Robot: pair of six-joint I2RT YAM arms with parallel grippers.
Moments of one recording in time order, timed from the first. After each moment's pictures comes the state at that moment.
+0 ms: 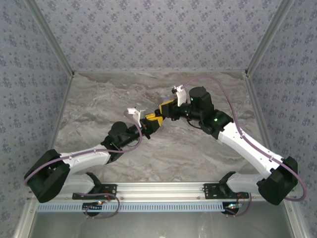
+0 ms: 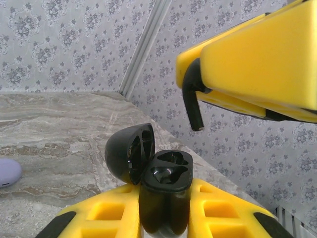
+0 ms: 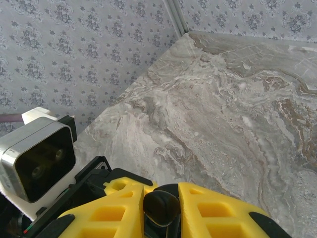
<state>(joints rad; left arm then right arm) -0.81 1.25 0.47 0.85 0.17 -0.49 0.66 1.23 1.10 -0.23 -0.35 0.31</state>
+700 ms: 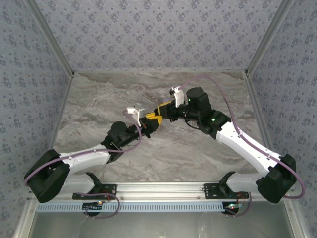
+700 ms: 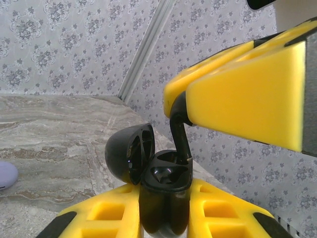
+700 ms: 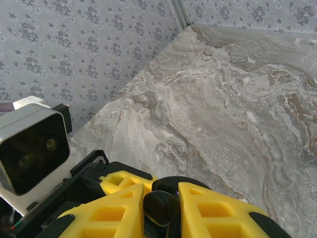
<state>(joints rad) -0.81 1.25 0.47 0.86 0.15 -0.52 0.68 1.25 1.10 -0.23 -0.35 0.31</state>
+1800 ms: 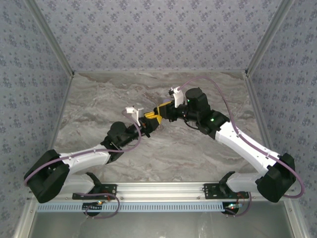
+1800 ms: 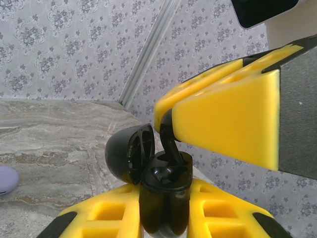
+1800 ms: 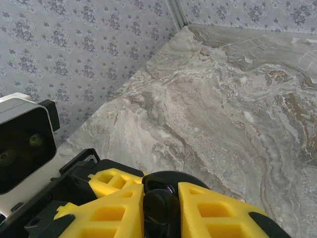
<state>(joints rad) -0.81 1.24 0.47 0.88 0.14 -0.53 0.68 1.26 1.09 -0.22 -0.33 0.31</state>
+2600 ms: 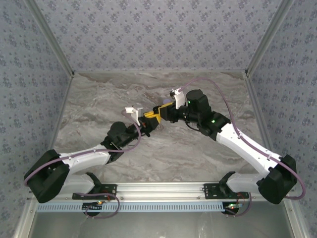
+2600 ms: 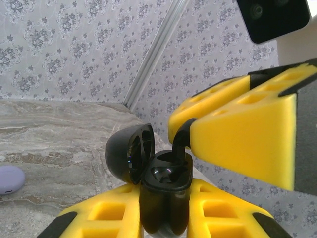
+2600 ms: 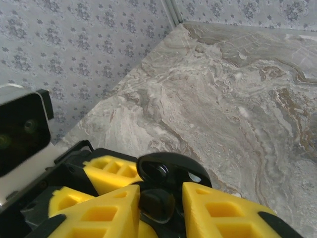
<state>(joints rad) -0.81 1.24 0.47 0.88 0.11 -0.53 0.68 1.24 1.06 -0.23 -0.30 0.31</state>
